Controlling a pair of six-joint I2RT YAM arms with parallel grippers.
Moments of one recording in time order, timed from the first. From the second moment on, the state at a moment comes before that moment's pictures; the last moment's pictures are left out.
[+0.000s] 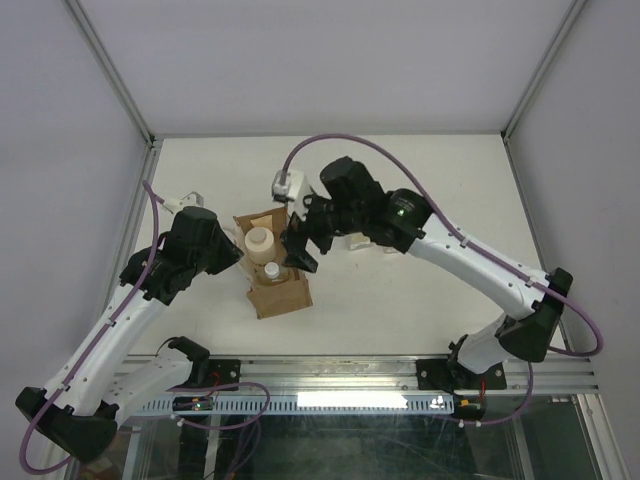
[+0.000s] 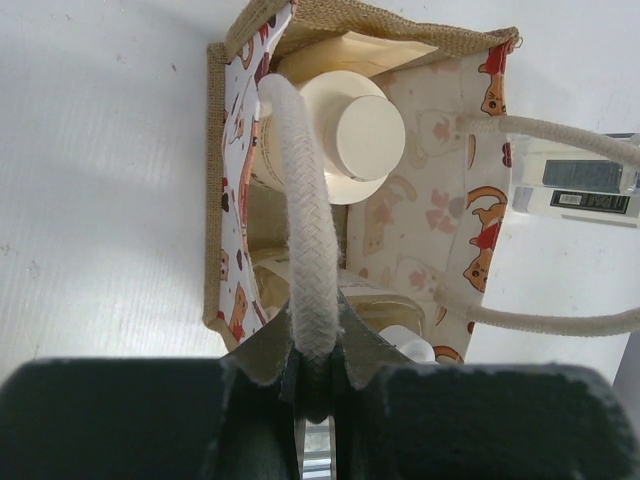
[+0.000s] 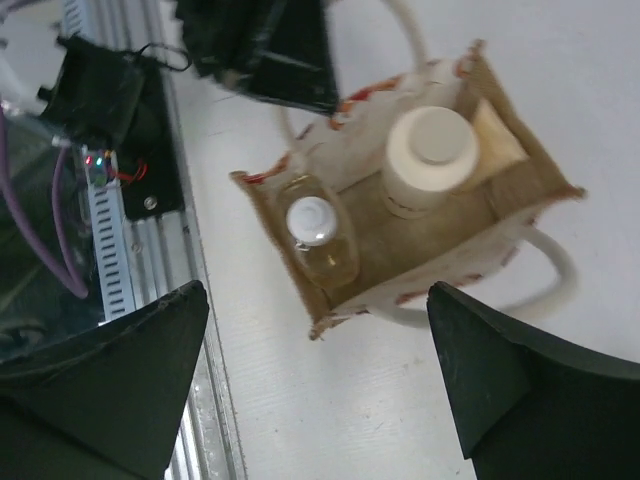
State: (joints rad) left arm -0.48 0.87 0.97 -0.87 -0.18 -0.89; right arm 0.94 1.50 1.63 -0.72 -0.34 -0.11
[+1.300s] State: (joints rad) left arm -0.48 0.81 0.95 -0.91 -0.18 -0.89; right arm 1.08 1.91 1.78 -0.83 -0.29 -0.22
